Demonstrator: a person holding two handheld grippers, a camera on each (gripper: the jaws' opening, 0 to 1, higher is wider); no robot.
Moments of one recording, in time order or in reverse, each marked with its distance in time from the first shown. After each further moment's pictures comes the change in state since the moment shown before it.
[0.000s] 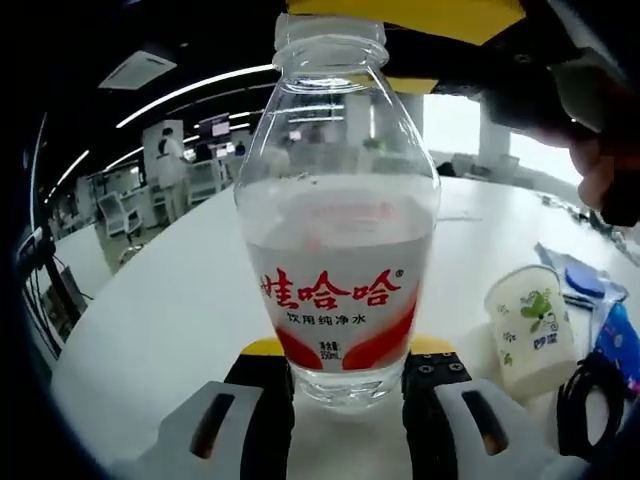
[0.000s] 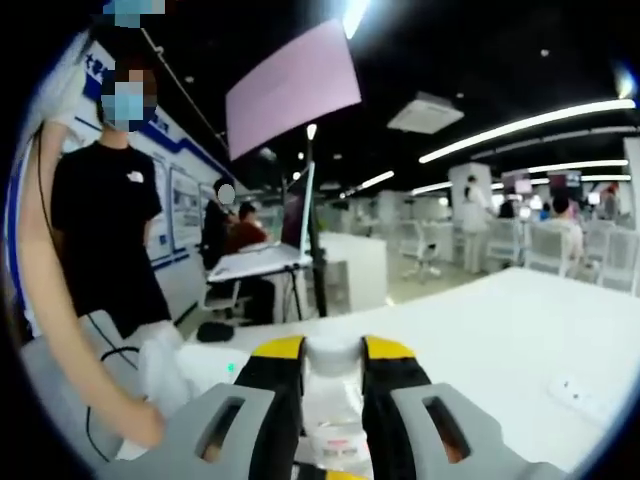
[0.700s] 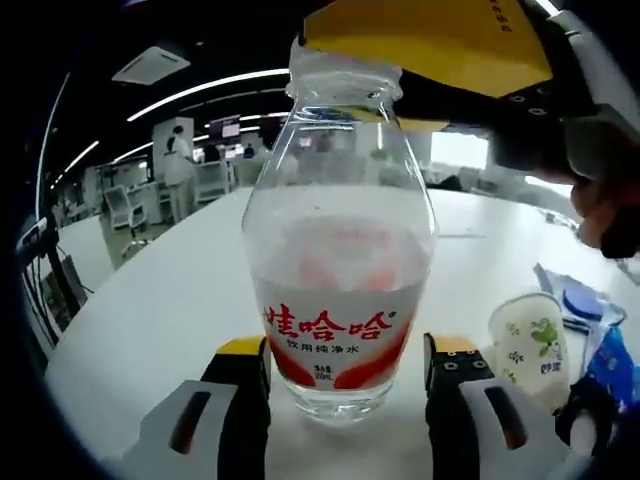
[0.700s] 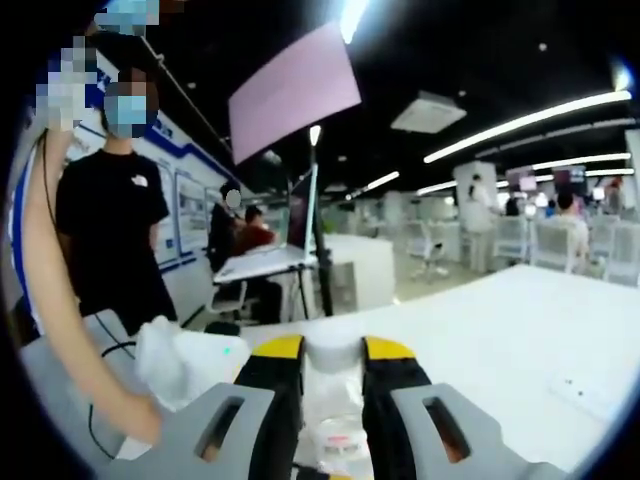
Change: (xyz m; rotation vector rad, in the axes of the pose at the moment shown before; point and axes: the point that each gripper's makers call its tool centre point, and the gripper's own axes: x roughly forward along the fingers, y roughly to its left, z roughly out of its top) left arm -0.002 -0.004 0.012 -0.041 -0.045 -0.004; right arm -0.004 0.005 -0.003 -0.017 0.007 0.023
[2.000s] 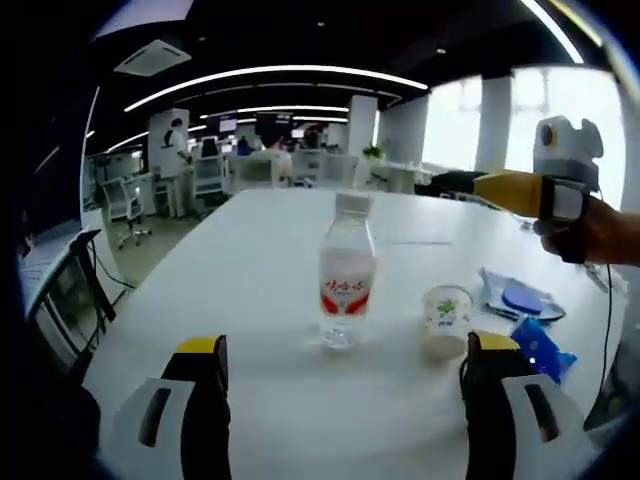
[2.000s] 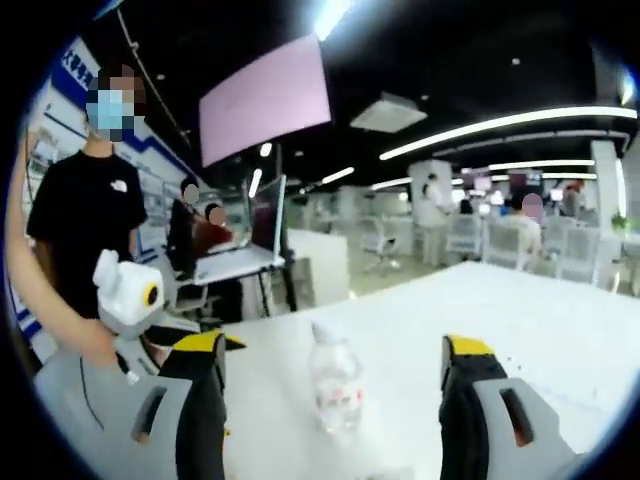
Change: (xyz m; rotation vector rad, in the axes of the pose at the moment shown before) left arm -0.140 0.009 0.022 -0.024 0.028 -0.052; right arm -0.082 0.018 0.030 0.035 0.028 -0.227
